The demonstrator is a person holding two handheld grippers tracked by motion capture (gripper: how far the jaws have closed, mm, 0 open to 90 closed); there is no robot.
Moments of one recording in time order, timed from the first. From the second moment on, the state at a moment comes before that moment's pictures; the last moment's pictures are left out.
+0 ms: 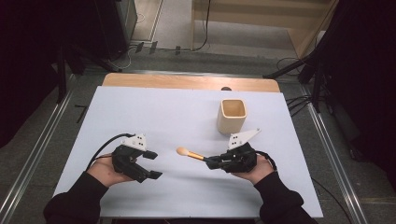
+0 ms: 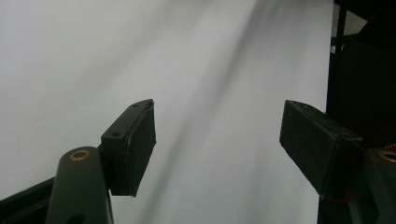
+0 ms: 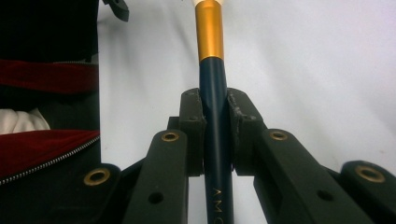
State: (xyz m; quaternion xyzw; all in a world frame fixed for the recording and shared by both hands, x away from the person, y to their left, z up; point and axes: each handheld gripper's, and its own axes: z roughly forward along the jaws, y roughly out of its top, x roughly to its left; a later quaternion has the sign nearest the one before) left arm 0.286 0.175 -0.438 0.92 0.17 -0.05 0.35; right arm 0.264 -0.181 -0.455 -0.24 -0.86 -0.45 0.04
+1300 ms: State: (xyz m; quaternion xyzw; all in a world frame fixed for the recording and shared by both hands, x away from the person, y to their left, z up) left arm 0.285 0.163 -0.423 0.83 0.27 -0.05 0.49; right arm 0.274 -0.172 -0.443 -0.31 -0.78 -0.54 -0.01
